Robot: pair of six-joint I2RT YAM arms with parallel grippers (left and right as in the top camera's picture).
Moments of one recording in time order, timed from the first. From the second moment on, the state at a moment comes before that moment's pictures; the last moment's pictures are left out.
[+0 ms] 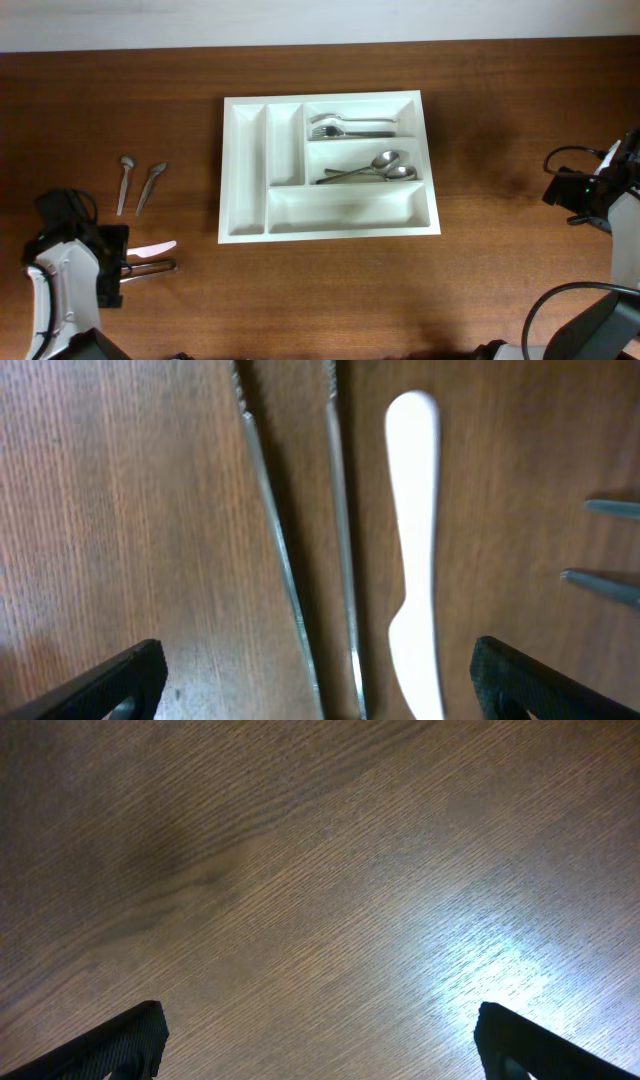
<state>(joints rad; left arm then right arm) 0.55 1.42 0.87 -0.85 -0.15 -1.01 -0.57 1.54 1.18 -0.84 0.09 0.03</state>
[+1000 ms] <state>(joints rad) 0.64 1.45 0.77 -0.75 -0.15 -1.04 -0.57 1.54 1.18 -0.84 0.09 0.03</state>
